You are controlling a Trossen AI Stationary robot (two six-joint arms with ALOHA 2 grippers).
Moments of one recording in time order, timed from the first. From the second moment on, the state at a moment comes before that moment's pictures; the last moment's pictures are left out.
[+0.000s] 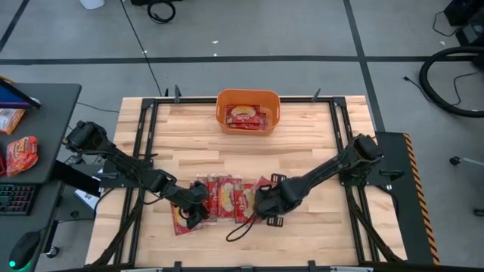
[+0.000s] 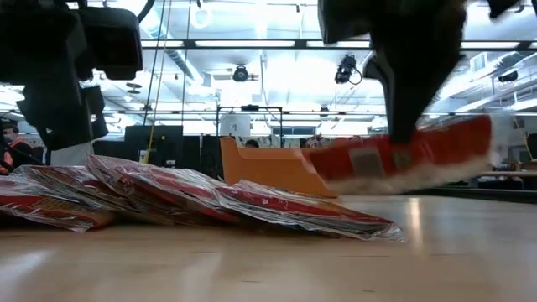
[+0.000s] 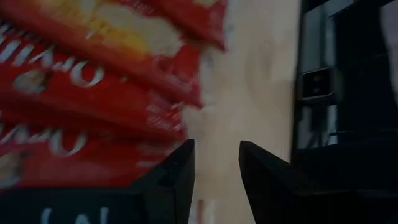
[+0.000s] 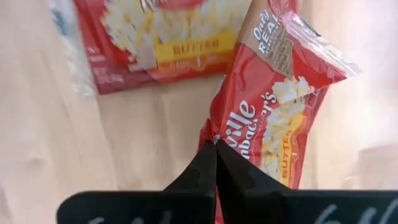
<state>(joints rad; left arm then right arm) -0.52 1.39 0.57 0.13 -0.03 -0.96 0.43 1.92 1.48 -1.01 0.18 0.57</state>
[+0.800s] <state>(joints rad) -0.45 1.33 0.57 0.31 -0.09 -1.04 -0.08 1.70 1.49 -0.74 0.29 -0.28</state>
